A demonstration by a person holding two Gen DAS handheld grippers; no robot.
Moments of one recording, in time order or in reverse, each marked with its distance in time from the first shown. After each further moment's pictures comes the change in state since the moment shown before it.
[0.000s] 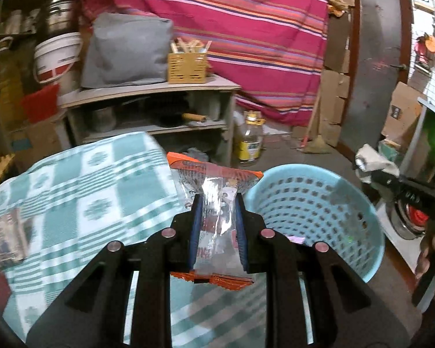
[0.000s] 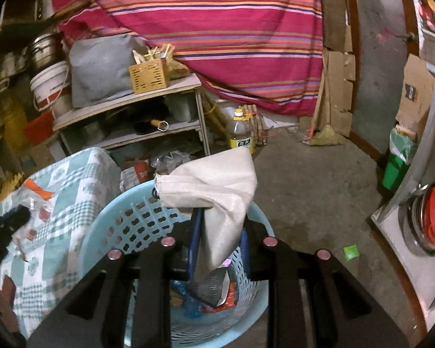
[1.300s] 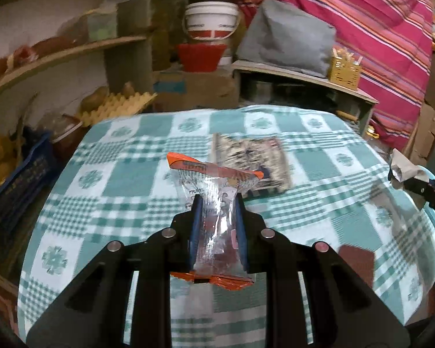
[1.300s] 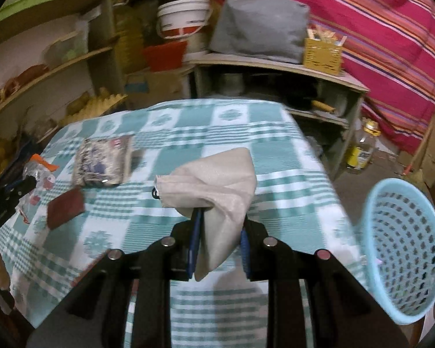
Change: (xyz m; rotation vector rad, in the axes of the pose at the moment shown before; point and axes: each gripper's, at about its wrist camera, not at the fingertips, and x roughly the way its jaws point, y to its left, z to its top) left arm -0.158 0.298 -0.108 -0.267 0.038 0.436; right arm -0.027 0.307 -0.074 -0.384 0.119 0.344
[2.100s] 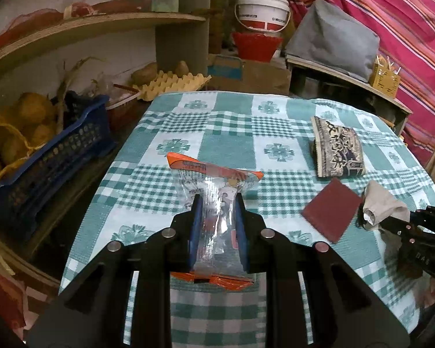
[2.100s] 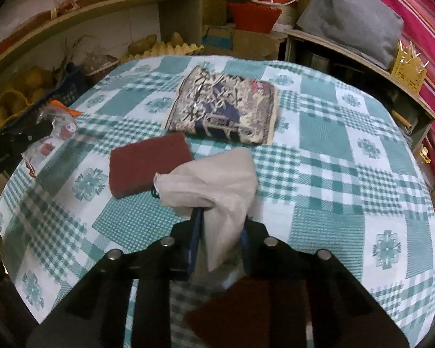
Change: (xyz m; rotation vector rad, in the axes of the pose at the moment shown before) left arm -0.008 0.118 -0.032 -0.116 0.053 0.126; right arm 0.050 0.174 -0.038 -0.244 0.140 0.180
